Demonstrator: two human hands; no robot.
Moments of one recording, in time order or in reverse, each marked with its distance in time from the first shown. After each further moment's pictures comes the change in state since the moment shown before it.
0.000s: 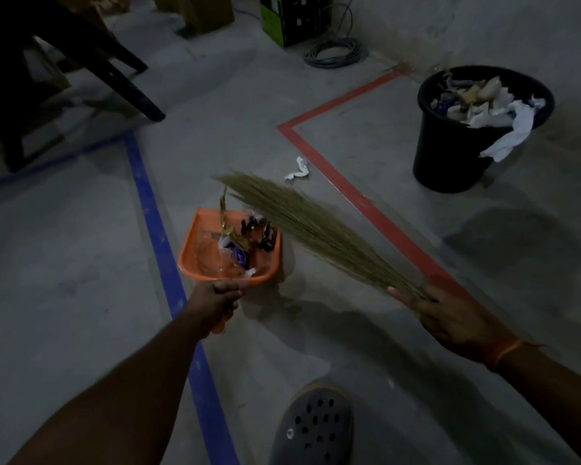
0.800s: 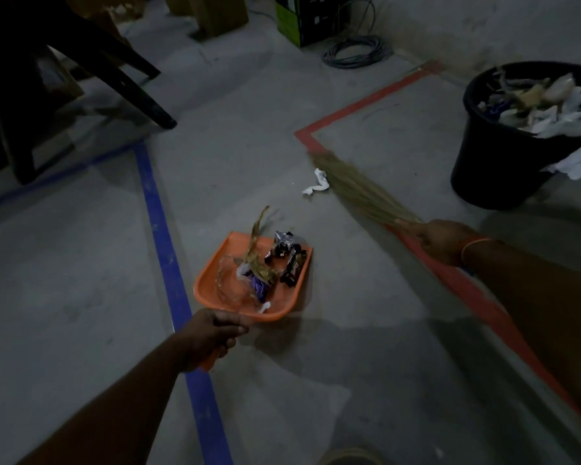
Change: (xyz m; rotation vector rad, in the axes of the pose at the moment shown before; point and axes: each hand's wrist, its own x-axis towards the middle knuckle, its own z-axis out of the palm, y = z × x) left_hand 0.043 0.001 -0.045 0.061 -0.209 -0.115; right_hand 0.222 0.076 -0.026 -0.198 -0.253 0.286
